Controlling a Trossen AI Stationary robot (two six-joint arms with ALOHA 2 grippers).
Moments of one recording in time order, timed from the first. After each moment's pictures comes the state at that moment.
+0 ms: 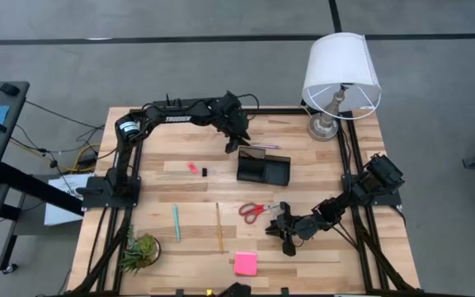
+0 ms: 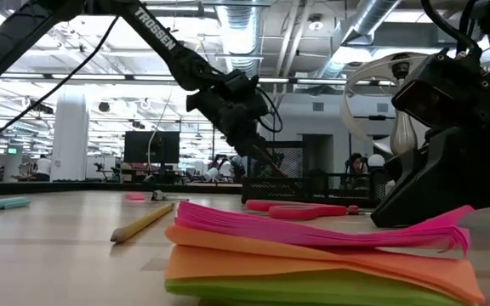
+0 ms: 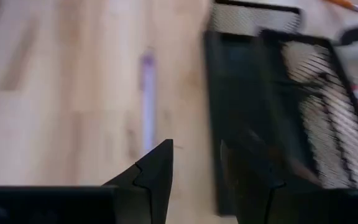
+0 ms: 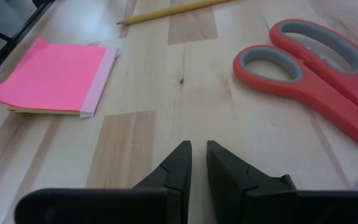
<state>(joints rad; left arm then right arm) 0.55 2.07 1.46 -0.29 0.62 0.44 0.60 1.89 0.47 0.81 0.37 0.44</state>
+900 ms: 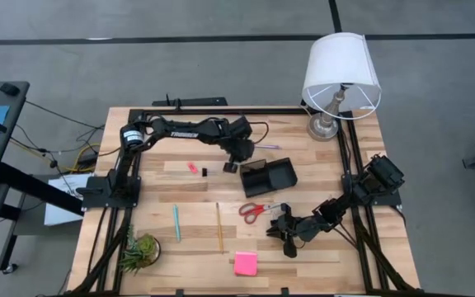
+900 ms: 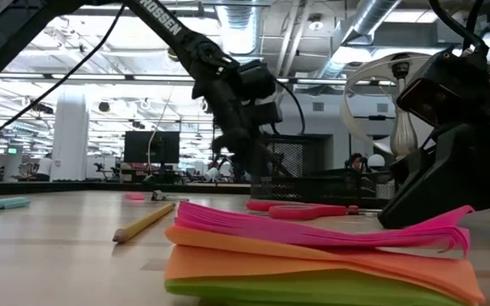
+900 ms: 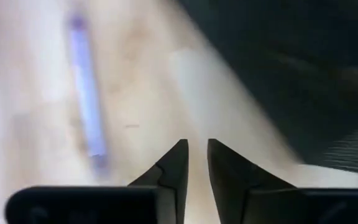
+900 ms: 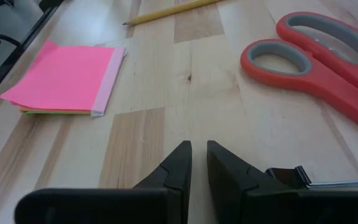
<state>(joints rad) 0.36 2.08 1.46 -0.38 0.20 0.67 0.62 1.89 0.47 0.82 0.37 0.48</state>
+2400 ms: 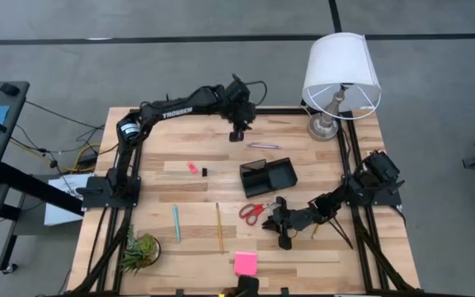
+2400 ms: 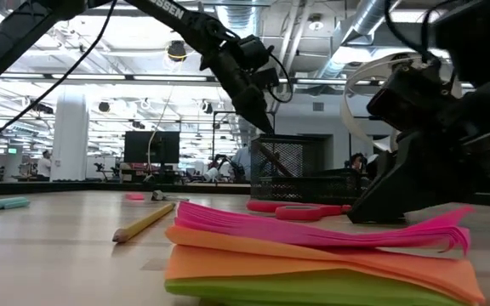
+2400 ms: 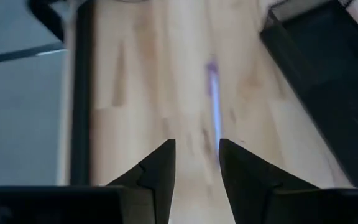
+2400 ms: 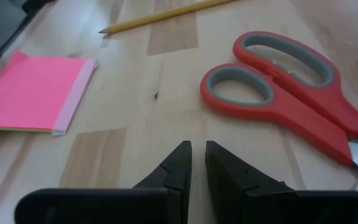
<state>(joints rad) 0.50 2.08 1.79 -0.63 0.25 0.59 0.47 1.88 0.47 0.82 0.24 0.39</state>
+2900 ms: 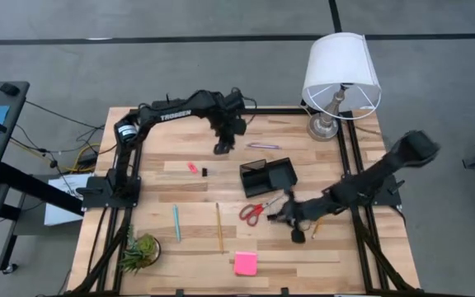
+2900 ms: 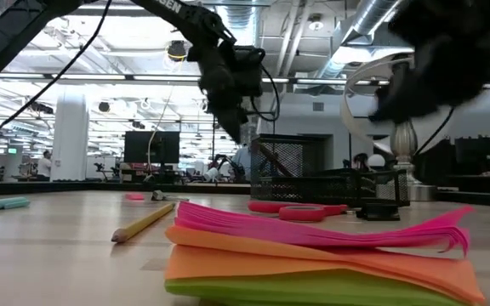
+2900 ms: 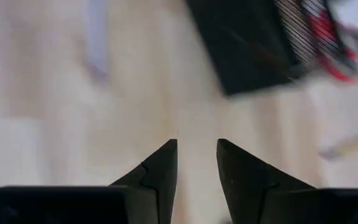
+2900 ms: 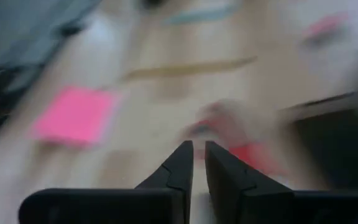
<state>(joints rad) 0.46 2.04 1.78 -1.07 0.40 0.57 0.48 1.33 0.47 0.31 0.33 0.22</state>
